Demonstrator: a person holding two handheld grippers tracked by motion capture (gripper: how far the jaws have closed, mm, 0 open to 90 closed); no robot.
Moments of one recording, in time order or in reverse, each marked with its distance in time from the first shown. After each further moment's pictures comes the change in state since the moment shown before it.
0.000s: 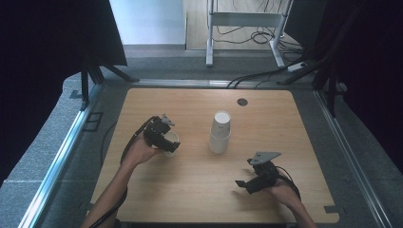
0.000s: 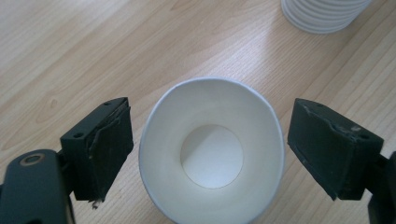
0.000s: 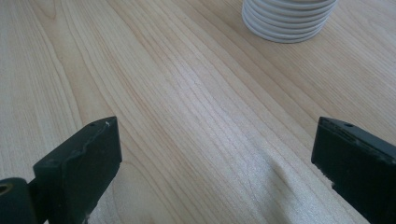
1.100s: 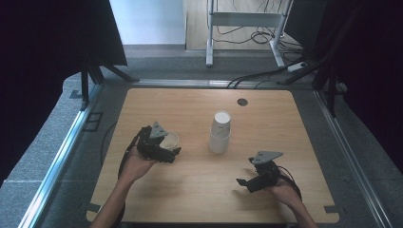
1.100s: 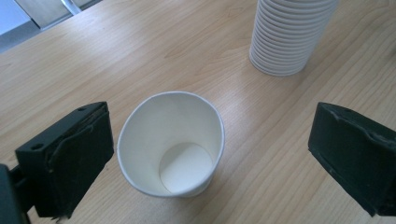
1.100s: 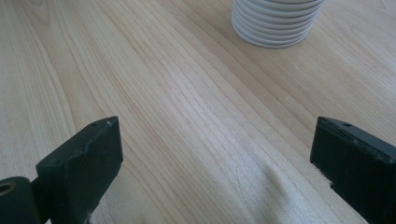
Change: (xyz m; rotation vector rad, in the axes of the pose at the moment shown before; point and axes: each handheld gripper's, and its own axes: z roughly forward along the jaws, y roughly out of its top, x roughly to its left) left arm -0.030 -0.034 -0.032 -0.263 0.040 -0.017; right arm -0.002 0.000 -0.004 -0.023 -0.028 0.002
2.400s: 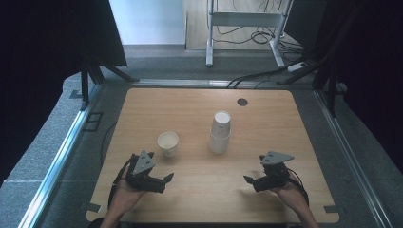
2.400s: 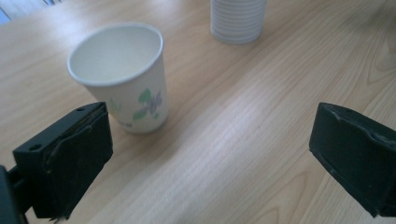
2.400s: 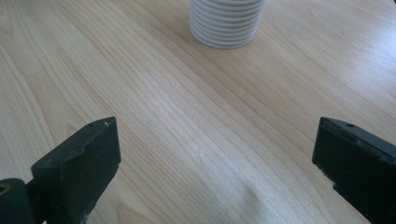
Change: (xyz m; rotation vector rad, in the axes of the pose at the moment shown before) left arm -0.037 -0.075 -0.032 -0.099 -0.048 -0.036; right arm 0.000 -0.008 -0.024 -0.034 -0.150 0.027
